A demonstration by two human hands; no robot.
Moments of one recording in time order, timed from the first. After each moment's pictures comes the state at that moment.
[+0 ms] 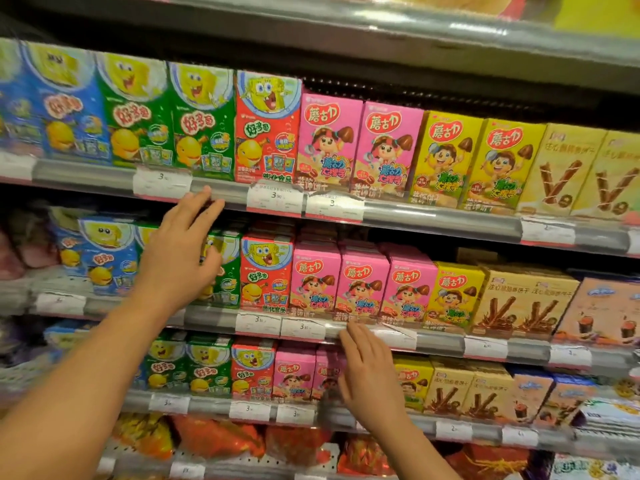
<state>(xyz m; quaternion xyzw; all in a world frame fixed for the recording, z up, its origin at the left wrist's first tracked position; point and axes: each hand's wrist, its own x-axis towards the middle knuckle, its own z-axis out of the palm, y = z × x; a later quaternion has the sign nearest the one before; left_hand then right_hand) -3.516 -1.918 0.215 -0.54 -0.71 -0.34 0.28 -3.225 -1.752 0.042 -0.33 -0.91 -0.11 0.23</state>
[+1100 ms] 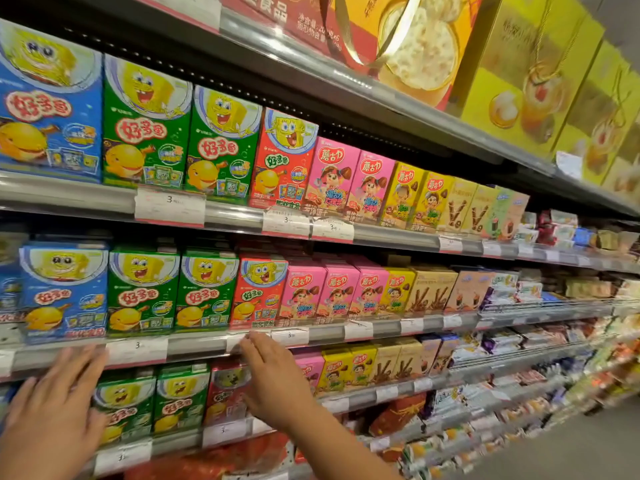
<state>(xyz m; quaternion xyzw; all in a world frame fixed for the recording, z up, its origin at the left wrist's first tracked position) -3.684 -1.986 0.004 -0.59 -0.75 -0.26 0.12 -3.375 -1.877 0.090 -0.35 -0.93 -0.02 0.15</state>
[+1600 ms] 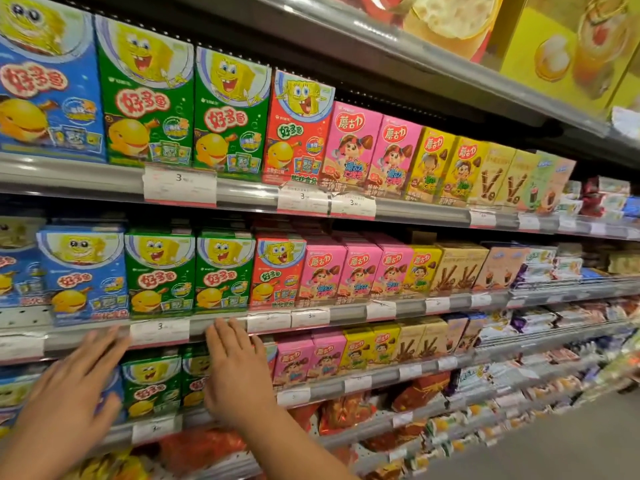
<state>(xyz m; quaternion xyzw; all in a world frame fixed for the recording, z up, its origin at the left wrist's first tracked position) -3.707 -2.007 0.012 -0.64 -0.73 -0.23 0.09 -3.454 -1.909 0.062 -0.34 -0.92 0.02 0.17</state>
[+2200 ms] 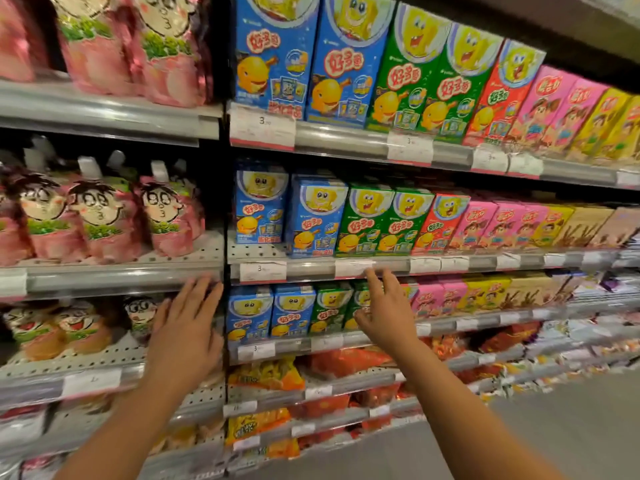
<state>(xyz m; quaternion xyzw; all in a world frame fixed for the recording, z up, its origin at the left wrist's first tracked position) -3.866 -2.143 0.020 -0.61 -0.76 -0.19 0.11 -3.547 -1.976 0.055 -0.55 -0.82 -0.01 0.16</state>
